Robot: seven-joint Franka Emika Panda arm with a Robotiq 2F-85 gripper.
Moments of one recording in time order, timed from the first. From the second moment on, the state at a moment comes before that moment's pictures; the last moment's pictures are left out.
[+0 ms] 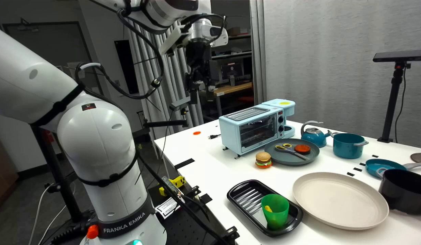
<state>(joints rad) 0.14 -0.67 0.17 -2.54 -0.07 1.62 0.14</state>
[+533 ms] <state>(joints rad) 0.08 -0.67 0.10 -2.59 -0.12 1.63 0.14</state>
